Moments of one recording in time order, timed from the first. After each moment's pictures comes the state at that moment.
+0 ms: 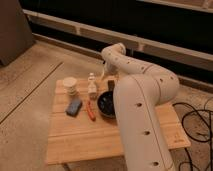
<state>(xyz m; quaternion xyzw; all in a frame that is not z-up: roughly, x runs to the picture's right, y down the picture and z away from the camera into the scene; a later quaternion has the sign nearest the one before) 0.048 -0.054 0.979 -0.19 0.16 0.69 0.68</state>
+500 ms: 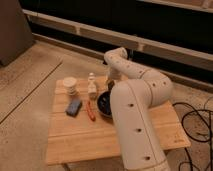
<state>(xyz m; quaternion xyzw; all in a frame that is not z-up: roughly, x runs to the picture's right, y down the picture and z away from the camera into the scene) 0.065 -0.025 1.012 -0.21 0.22 0.67 0.67</state>
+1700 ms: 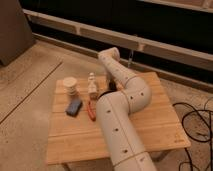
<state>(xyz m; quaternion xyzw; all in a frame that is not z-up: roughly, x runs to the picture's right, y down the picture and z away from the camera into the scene) 0.081 -0.076 1.033 -0.15 0.23 0.66 0.70</state>
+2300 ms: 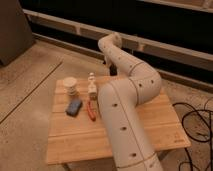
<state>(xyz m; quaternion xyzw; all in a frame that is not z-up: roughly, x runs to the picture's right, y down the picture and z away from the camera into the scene) 0.030 -0.163 0.970 -0.08 0.11 0.67 0.73</state>
